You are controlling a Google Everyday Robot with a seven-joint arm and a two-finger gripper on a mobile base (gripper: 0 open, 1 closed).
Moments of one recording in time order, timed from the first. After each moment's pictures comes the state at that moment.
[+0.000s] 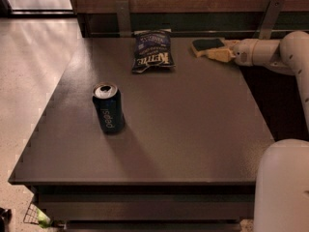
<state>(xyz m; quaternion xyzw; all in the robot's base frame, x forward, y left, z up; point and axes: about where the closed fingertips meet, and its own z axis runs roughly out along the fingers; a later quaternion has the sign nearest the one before) 0.826 -0.252 0.814 -0.32 0.74 0.25 0.54</state>
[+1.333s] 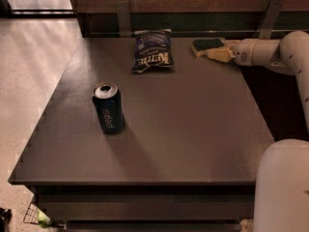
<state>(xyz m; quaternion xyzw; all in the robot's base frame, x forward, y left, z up) 0.826 -0.252 0.815 -0.32 0.74 0.25 0.54</state>
